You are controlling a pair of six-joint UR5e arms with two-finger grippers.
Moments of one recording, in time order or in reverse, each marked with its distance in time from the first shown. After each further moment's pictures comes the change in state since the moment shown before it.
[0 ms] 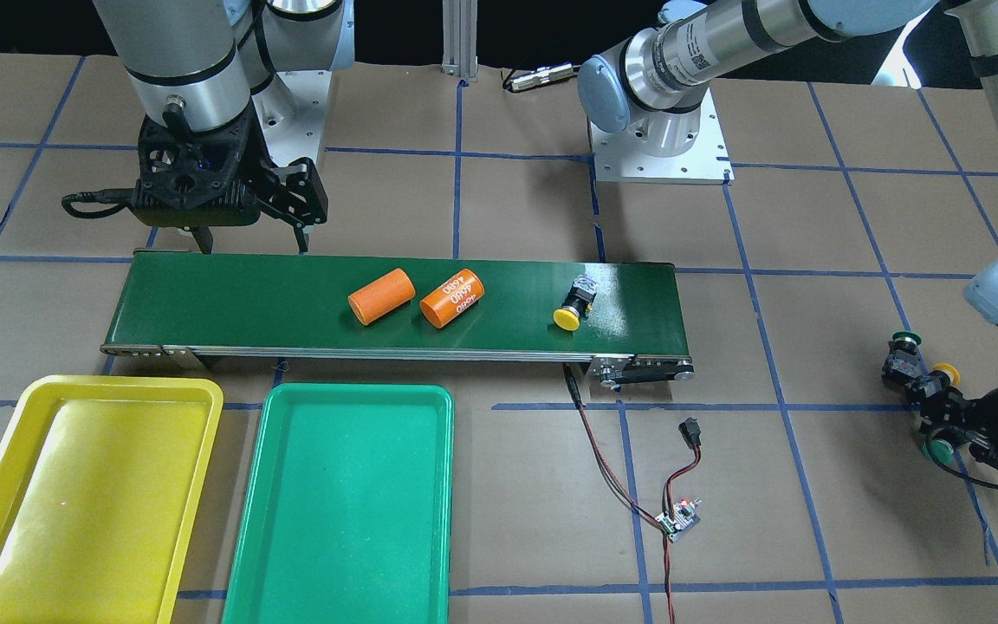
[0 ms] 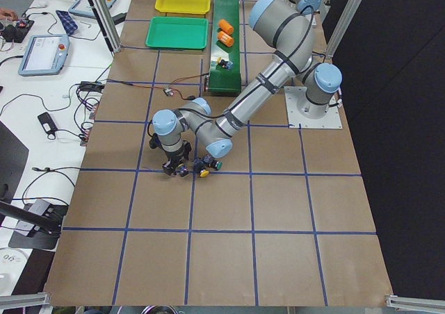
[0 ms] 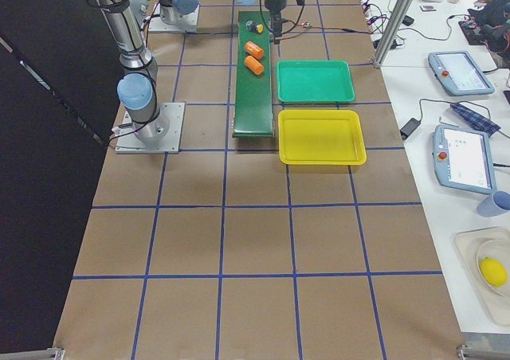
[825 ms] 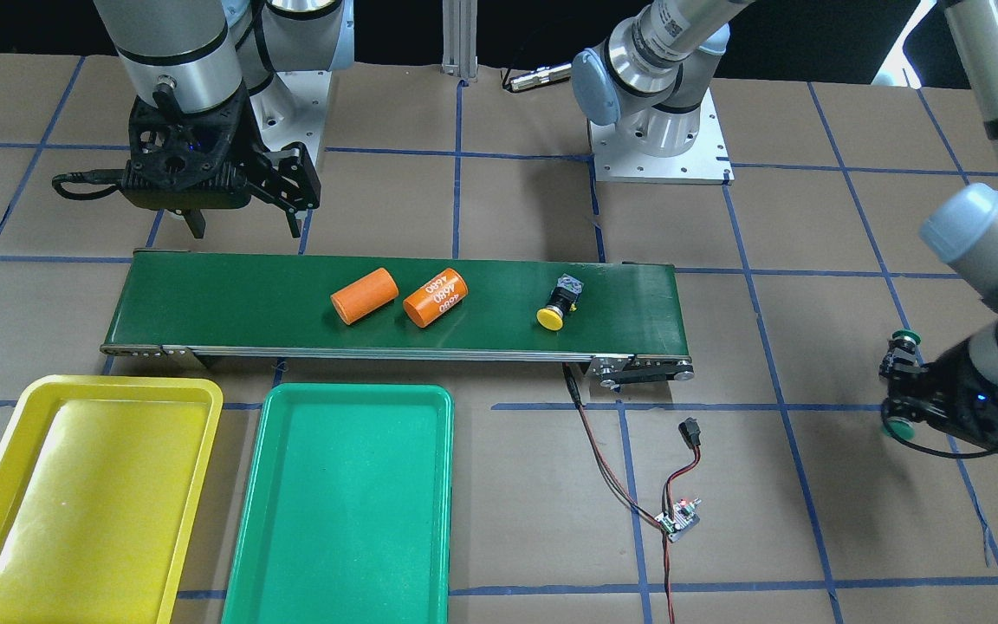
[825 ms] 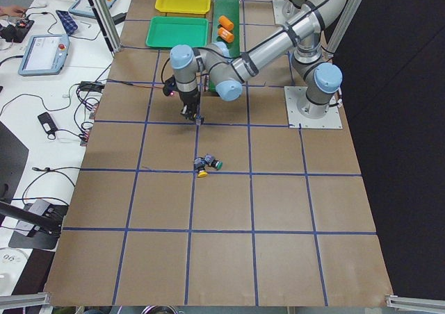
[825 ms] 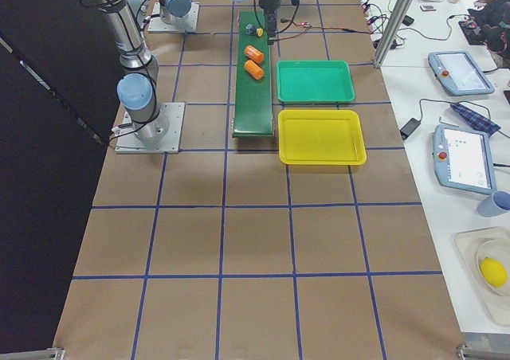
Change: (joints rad) left arm -0.305 0.420 -0.356 -0.104 -0.007 -0.612; right arm -0.069 -0.044 0.005 0.099 -0.050 -0.075
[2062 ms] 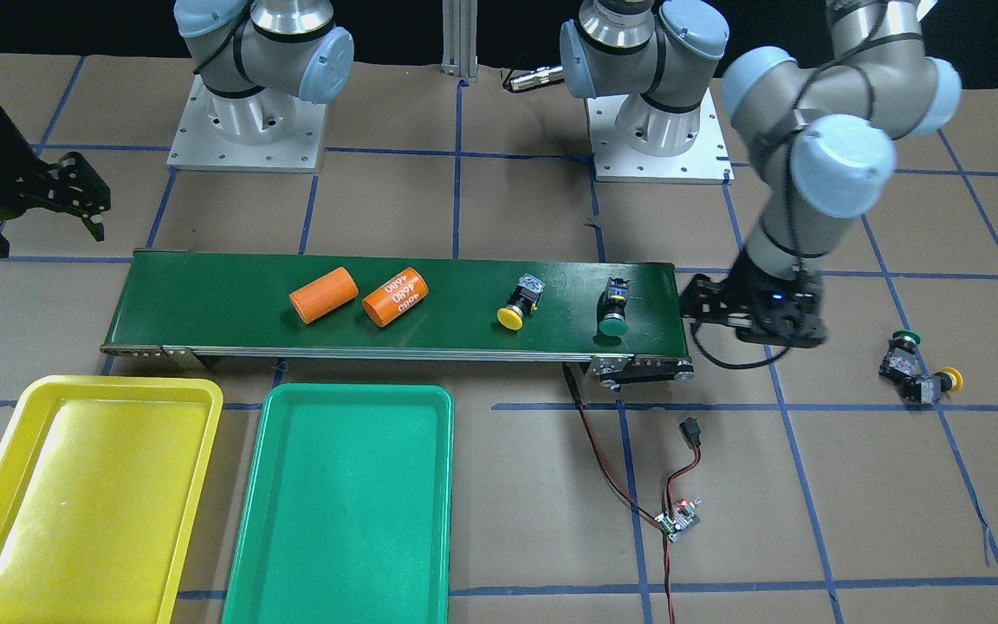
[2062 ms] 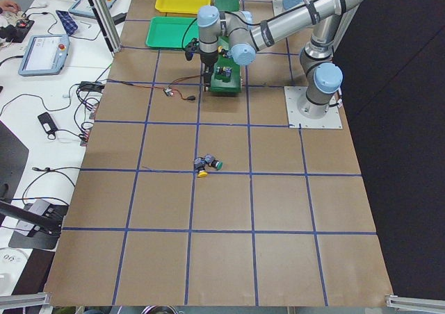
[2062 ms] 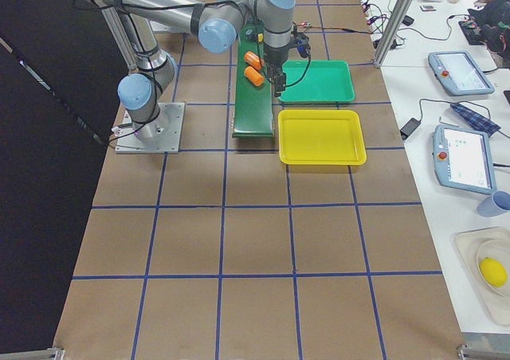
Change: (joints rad) left arm -0.103 0.112 -0.076 0.006 -0.033 -0.262; right arm -0.417 -0.098 0.267 -0.229 0.062 -0.671
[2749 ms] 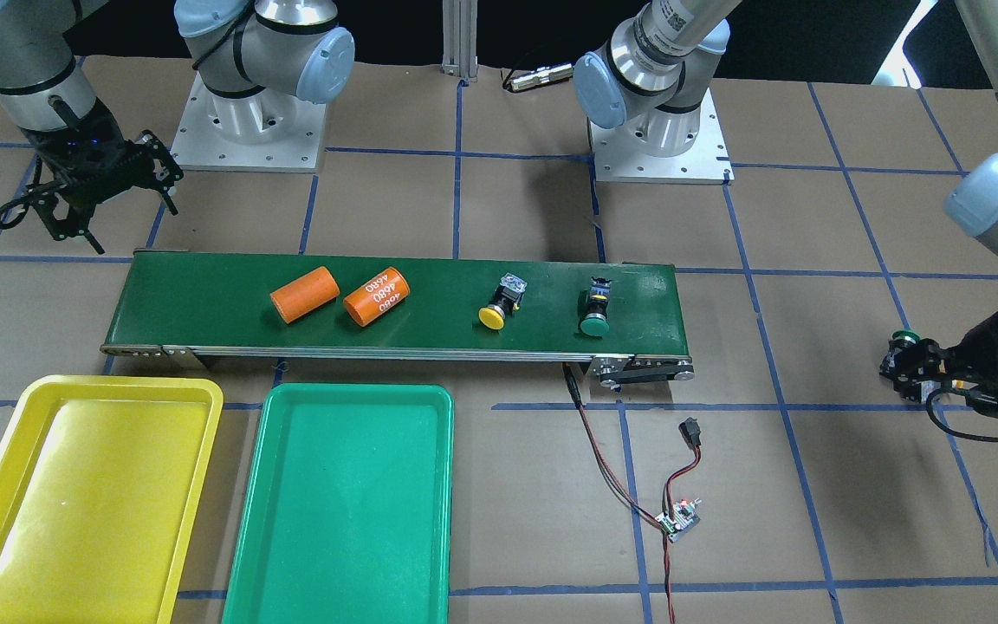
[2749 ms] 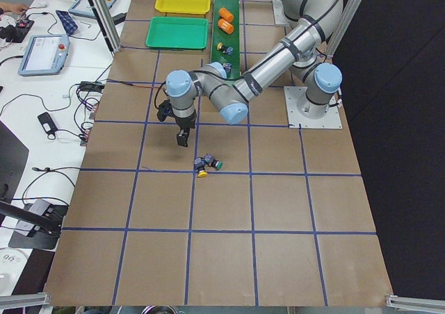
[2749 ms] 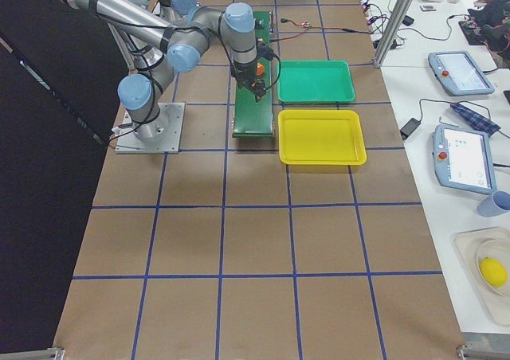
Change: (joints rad) left arm 0.378 -0.306 0.291 0.007 0.001 0.473; right arm 0.001 -0.140 0.259 -0.116 0.108 -0.493
